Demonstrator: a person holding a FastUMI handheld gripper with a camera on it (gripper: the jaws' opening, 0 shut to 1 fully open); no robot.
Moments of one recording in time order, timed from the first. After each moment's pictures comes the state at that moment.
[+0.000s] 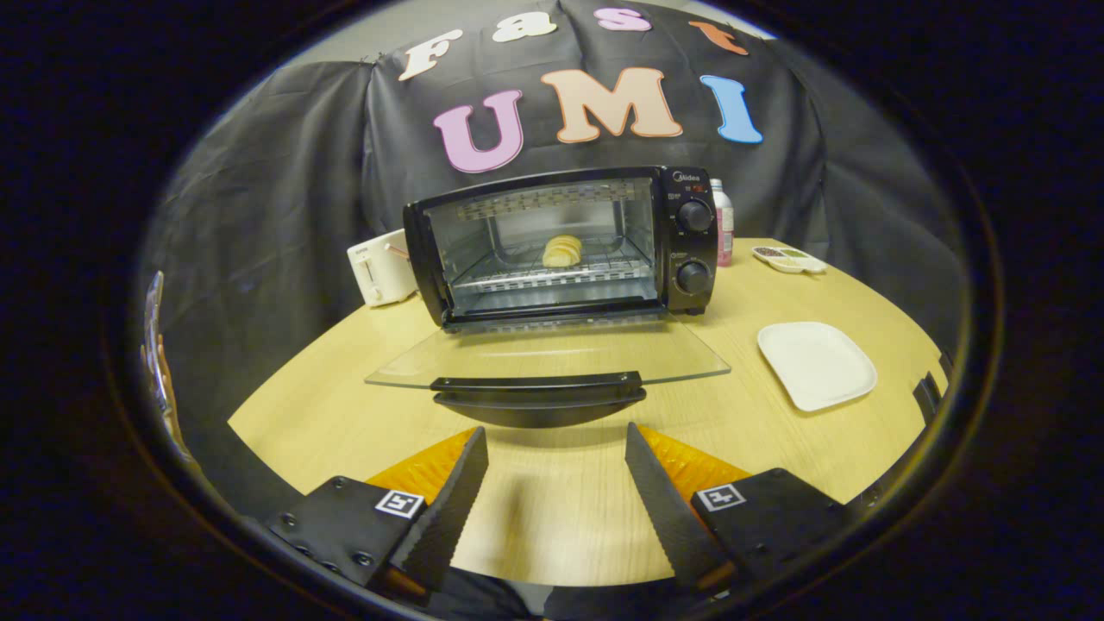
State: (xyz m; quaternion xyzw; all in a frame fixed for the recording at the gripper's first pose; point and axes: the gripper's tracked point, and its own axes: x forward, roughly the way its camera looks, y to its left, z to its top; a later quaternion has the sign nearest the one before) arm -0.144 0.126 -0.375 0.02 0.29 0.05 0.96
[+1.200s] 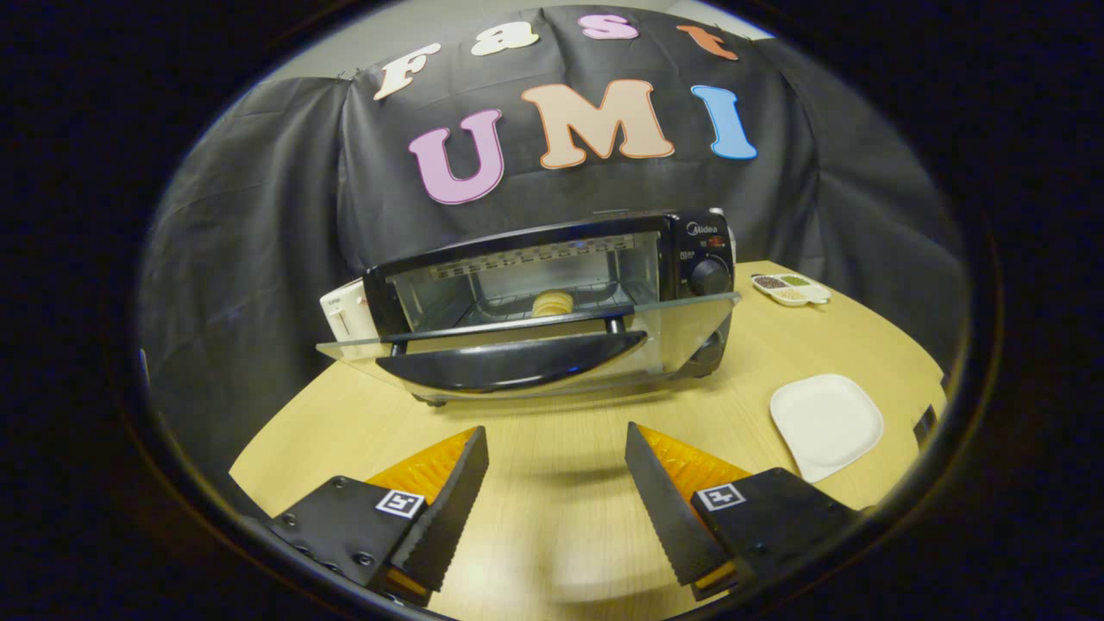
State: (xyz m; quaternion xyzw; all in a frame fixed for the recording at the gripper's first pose) arm -0.055 0.133 -0.323 0.04 0.24 0.02 0.97
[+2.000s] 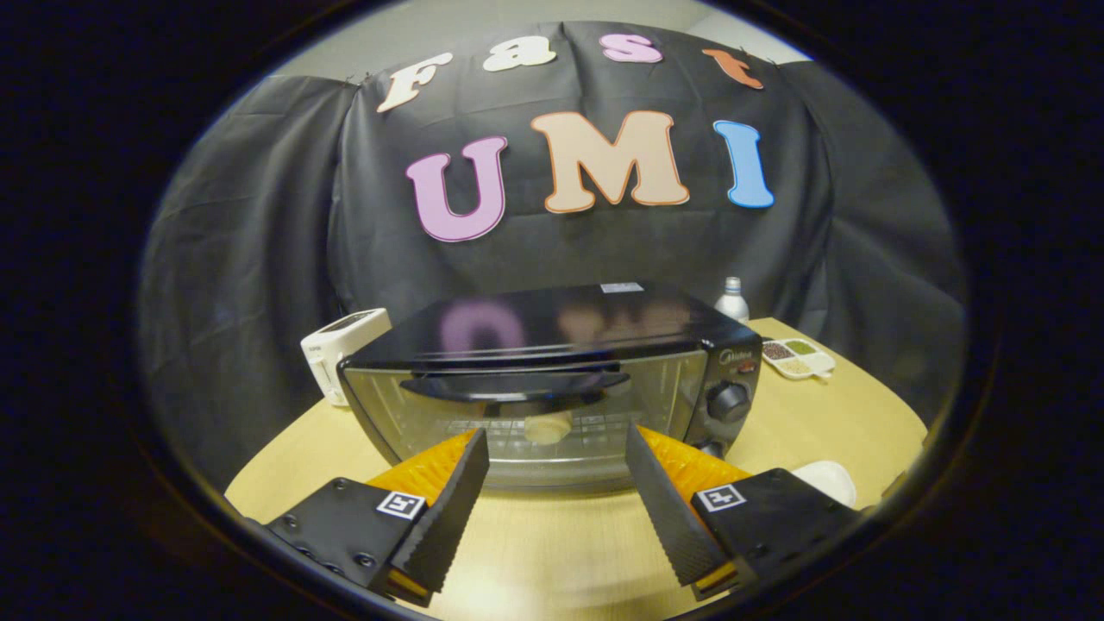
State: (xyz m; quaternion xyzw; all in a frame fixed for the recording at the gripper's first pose) arm 0.034 0.139 -0.256 0.00 0.19 0.01 0.98
